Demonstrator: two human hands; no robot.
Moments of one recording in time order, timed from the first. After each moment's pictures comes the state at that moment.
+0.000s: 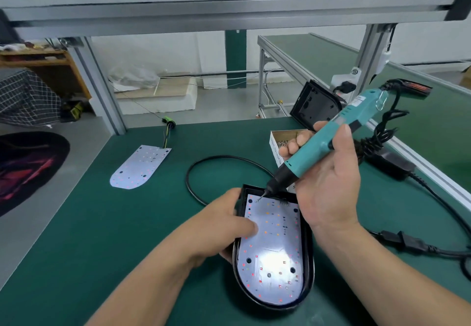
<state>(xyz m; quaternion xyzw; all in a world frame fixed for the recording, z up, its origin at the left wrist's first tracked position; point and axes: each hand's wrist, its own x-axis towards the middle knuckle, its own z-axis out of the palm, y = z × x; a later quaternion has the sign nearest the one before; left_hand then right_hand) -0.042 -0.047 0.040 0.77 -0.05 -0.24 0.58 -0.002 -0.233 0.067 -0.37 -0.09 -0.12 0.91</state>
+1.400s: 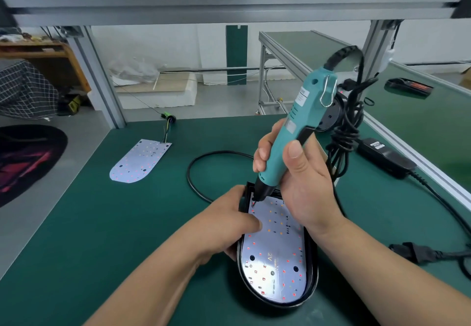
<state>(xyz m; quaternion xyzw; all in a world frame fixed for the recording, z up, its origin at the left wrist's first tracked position) -0.037 -0.052 0.029 0.78 -0.04 -0.23 0.58 -0.004 -0.216 0.058 -0.53 -0.29 -0.06 0.80</state>
